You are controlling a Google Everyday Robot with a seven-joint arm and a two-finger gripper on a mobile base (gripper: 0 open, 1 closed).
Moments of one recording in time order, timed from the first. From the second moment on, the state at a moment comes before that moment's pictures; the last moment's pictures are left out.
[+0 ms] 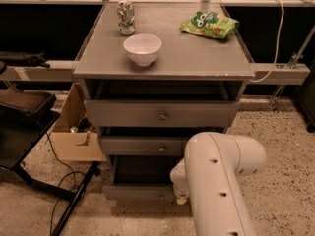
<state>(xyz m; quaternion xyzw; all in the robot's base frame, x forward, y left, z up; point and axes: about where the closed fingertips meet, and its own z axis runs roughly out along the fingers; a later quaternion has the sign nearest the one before) 0.548 -0.122 0.155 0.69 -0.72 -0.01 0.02</state>
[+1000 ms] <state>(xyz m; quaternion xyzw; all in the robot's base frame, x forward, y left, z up) 0.531 -0.127 0.156 0.68 -0.73 -0.02 0.04</state>
